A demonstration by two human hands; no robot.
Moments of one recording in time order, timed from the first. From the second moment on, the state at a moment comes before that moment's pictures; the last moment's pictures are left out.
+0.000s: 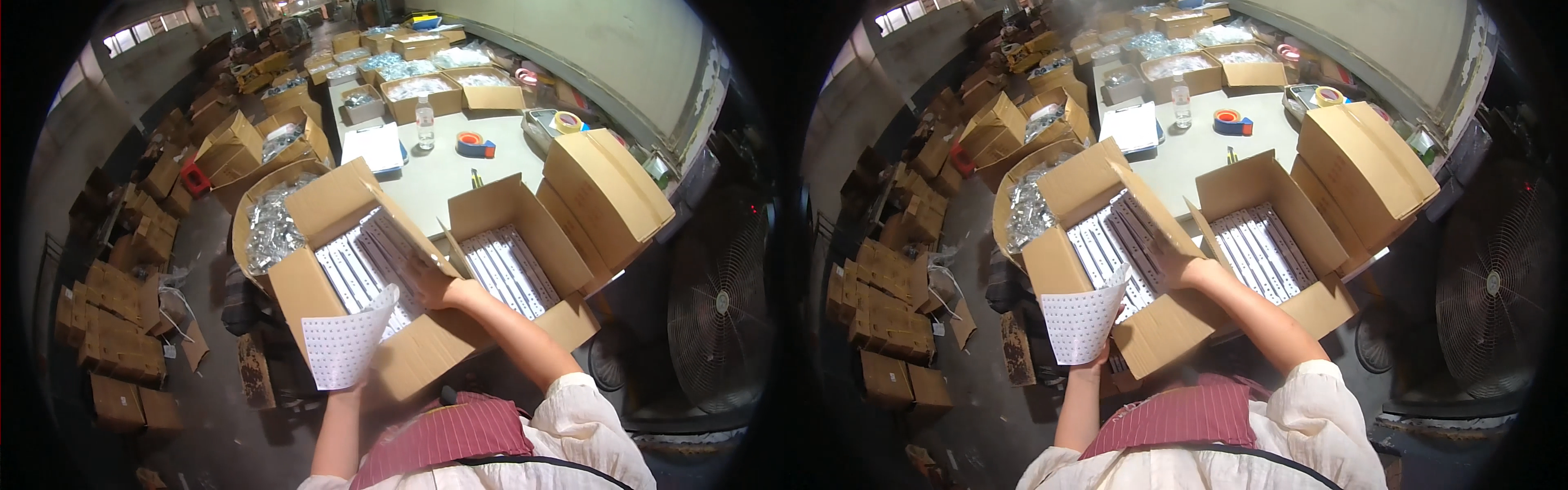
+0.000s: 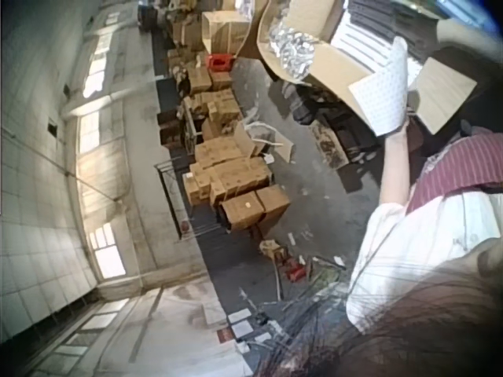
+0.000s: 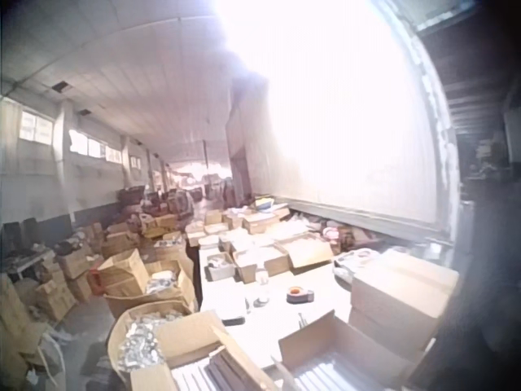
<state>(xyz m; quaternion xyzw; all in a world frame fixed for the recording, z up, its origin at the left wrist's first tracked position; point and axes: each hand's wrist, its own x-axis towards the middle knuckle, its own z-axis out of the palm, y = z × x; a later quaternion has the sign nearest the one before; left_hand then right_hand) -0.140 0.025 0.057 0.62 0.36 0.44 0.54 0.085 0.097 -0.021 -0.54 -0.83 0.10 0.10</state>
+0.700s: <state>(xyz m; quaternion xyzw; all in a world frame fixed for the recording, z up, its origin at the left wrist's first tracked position) -0.098 0.038 -0.025 0.44 0.21 0.35 0.80 0.301 -0.009 -0.101 -0.83 -0.46 0.31 -0.02</state>
